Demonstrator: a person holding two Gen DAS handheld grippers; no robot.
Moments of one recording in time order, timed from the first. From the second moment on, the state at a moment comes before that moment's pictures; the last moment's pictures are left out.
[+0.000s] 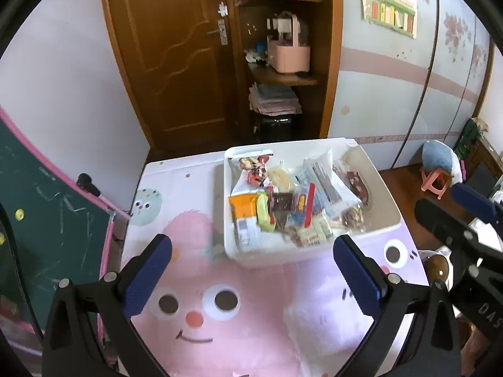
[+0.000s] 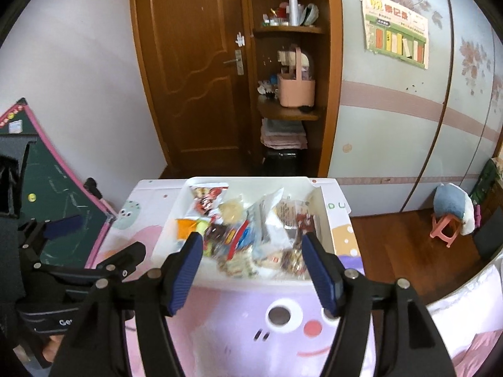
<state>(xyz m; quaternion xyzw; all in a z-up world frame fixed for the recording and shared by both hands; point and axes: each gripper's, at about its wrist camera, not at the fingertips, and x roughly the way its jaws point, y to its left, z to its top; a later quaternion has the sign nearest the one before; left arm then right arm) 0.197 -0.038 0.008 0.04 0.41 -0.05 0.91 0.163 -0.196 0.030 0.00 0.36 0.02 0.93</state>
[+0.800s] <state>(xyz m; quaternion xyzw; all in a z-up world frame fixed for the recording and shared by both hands) 0.024 0.005 -0.002 0.02 0.36 -0.02 0.93 0.011 -0.175 -0.009 0.06 0.36 0.04 0.93</state>
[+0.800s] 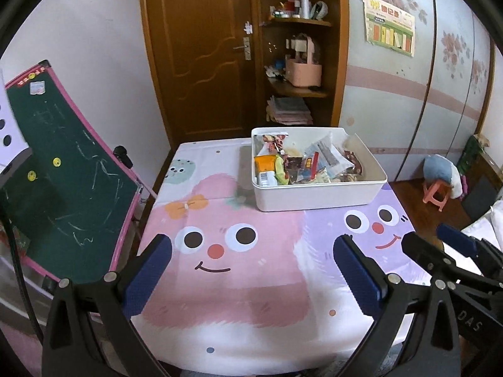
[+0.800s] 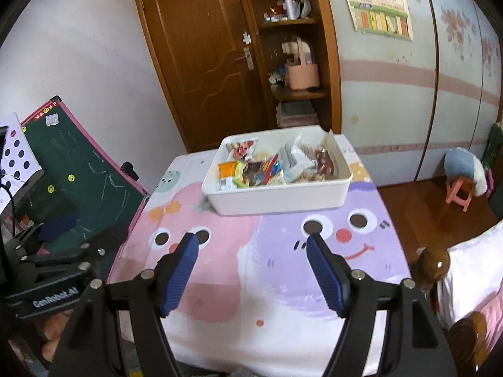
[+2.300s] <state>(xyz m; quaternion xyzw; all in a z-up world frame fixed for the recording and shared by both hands) 0.026 0.004 -0.033 0.01 0.41 -0.02 0.91 0.003 -0.165 -0.024 0.04 0.38 0.05 0.92</state>
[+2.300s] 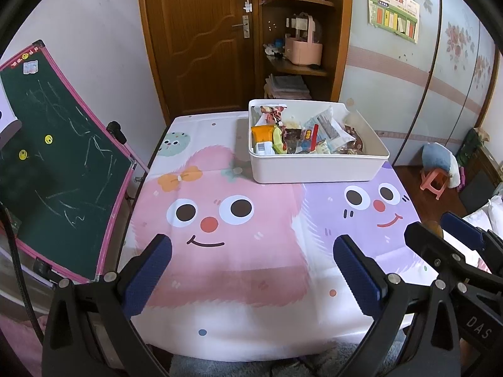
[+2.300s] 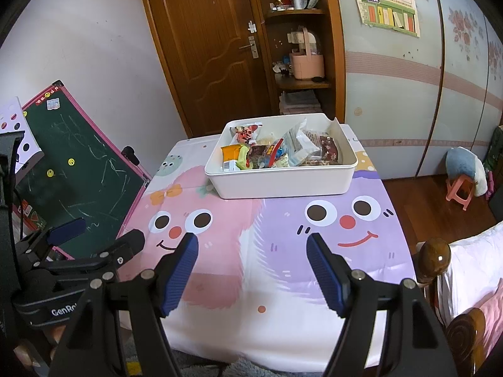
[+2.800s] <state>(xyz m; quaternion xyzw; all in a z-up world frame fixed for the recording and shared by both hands) 0.029 0.005 -0.038 0.01 0.42 -0.03 0.91 0.002 -0.167 -0.025 0.04 0.38 0.05 0.92</state>
